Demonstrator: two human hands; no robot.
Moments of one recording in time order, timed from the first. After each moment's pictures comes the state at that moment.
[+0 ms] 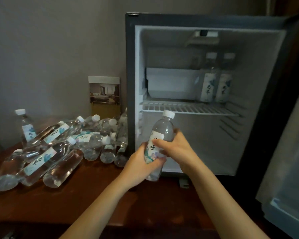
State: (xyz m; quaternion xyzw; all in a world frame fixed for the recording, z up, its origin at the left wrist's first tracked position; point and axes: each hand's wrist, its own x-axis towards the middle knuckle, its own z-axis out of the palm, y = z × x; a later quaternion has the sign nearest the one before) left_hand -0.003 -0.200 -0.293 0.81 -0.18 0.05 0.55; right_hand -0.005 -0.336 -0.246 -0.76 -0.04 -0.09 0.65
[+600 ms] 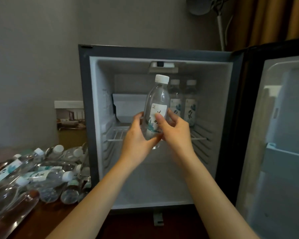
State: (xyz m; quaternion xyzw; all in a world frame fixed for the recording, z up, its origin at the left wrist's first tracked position) left_hand 0.049 -0.297 -0.184 0.75 -0.24 0.27 0.56; right_hand 0.025 -0.399 -0.163 -0.67 -0.08 -0.31 0.67
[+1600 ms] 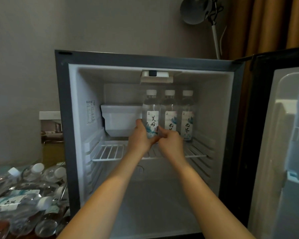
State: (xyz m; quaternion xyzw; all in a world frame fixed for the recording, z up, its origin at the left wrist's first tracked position) left_hand 0.152 -0.349 -0.162 0.84 -0.21 0.23 0.44; right_hand 0.103 -0.438 -0.167 -0.81 0.00 -0.33 0.48
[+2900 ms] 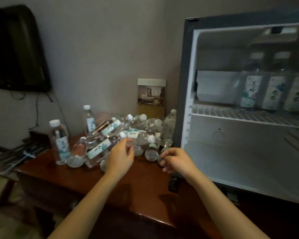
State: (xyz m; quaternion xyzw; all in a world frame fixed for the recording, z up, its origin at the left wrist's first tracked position) left_hand 0.009 -0.045 -0.312 0.88 0.02 0.36 0.31; right_hand 0.025 -0.234 -0.288 -0.83 -0.11 0.08 0.54
